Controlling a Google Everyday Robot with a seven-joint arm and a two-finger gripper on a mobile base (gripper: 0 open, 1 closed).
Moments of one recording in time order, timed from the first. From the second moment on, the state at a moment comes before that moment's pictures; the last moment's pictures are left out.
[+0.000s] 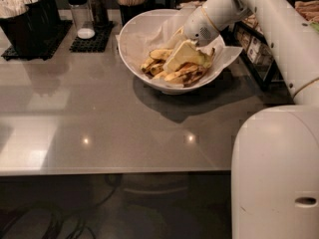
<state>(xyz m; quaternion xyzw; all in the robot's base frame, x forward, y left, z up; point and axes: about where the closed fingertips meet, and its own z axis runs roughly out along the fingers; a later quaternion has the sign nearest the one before) 0.686 -0.037 0.880 -0.64 0.68 0.25 0.27</state>
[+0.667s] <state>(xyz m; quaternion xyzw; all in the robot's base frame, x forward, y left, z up) 0.688 -0.036 0.865 -0.63 0.68 0.27 0.26</state>
